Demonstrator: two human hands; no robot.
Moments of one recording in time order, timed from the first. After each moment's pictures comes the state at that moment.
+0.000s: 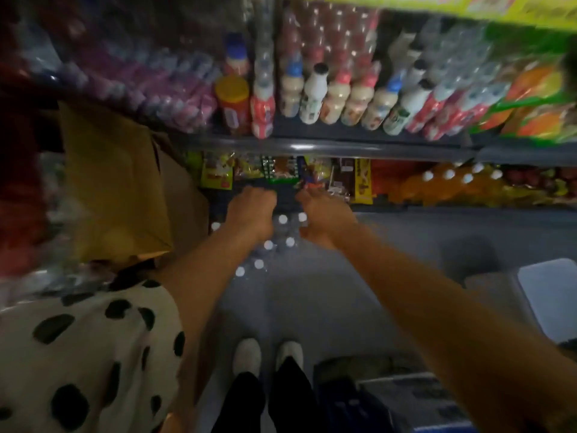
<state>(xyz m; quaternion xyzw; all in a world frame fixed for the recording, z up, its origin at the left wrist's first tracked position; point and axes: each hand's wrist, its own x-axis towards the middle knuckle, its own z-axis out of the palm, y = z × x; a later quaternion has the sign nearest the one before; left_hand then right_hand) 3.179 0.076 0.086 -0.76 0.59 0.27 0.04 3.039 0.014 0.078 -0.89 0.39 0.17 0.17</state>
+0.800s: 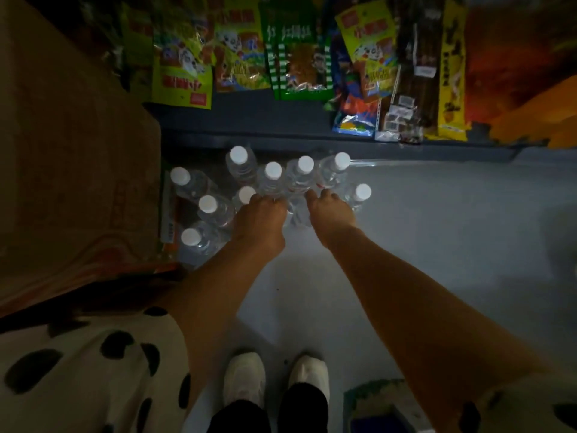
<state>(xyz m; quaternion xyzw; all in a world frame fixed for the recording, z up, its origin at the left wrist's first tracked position) 3.173 0.083 -0.288 -0.78 0.56 0.28 0.08 3.057 0.008 -0.331 -0.86 0.43 0.25 0.11</state>
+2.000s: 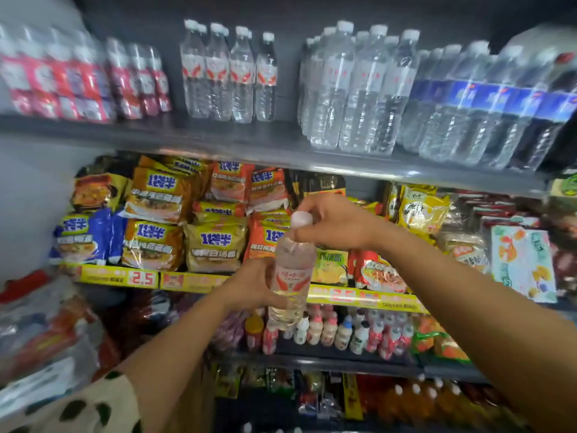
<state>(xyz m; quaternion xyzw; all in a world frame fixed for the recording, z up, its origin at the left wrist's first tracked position) 3.216 0.103 0.495 -0.65 0.59 0.32 -0.35 3.056 0.017 0.622 -0.93 0.26 -0.16 0.21</state>
